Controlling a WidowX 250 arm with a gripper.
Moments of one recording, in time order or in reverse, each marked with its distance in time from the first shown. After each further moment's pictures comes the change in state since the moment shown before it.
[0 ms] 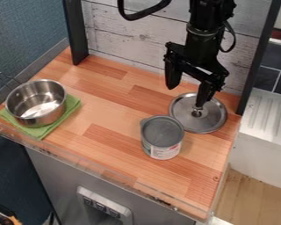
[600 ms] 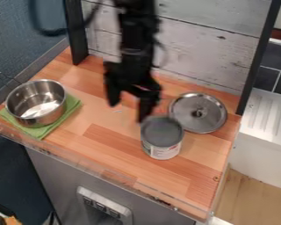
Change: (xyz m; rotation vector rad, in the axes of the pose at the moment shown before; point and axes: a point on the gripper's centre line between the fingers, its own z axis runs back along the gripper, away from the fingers) arm -0.088 0.062 -0.013 -0.008 0.021 0.176
